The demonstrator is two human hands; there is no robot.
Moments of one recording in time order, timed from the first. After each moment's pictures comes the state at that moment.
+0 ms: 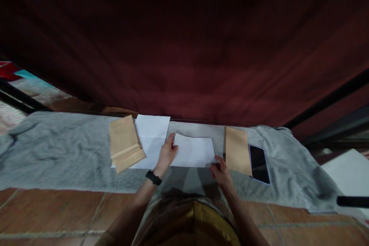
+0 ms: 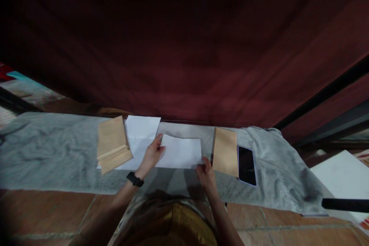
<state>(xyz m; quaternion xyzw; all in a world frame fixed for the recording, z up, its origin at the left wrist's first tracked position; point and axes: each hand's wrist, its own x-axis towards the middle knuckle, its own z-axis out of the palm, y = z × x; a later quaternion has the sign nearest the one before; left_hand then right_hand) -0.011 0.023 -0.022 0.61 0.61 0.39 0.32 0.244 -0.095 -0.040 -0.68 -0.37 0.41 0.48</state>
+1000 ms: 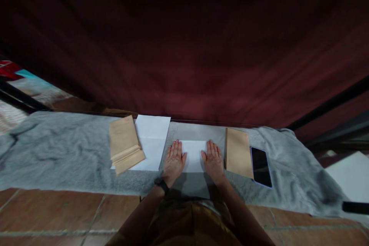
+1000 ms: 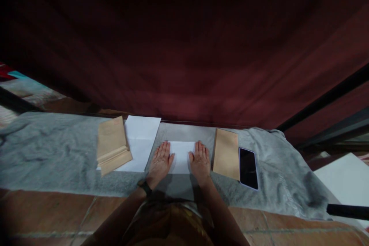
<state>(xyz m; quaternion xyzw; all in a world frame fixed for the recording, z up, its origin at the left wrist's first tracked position) 0.016 -0.019 -0.057 0.78 0.59 0.18 0.01 0.229 -0.036 -0.078 -0.66 -0.71 -0.08 0.24</state>
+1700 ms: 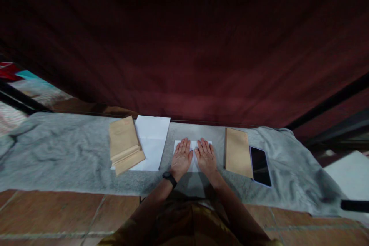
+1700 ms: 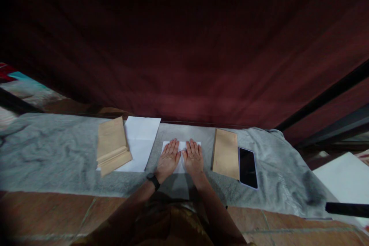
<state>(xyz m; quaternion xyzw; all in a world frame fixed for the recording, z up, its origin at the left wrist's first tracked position) 0.045 -0.003 -0.059 0.82 0.54 0.16 0.01 0.206 -0.020 -0.074 -0.63 -0.74 -0.05 0.24</state>
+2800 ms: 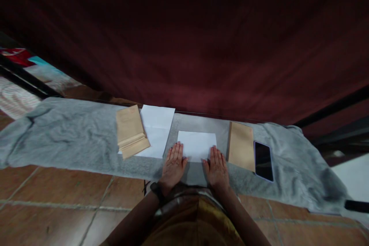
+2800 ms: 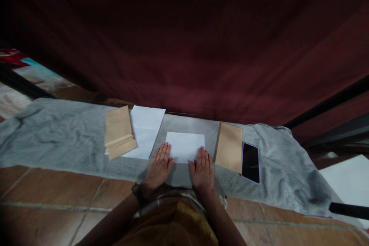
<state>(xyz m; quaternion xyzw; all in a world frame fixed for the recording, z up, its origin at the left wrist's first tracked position) 0.002 -0.080 -0.055 0.79 0.59 0.15 0.02 0.225 -0.109 -0.075 -0.65 -0.72 -0.04 0.24</state>
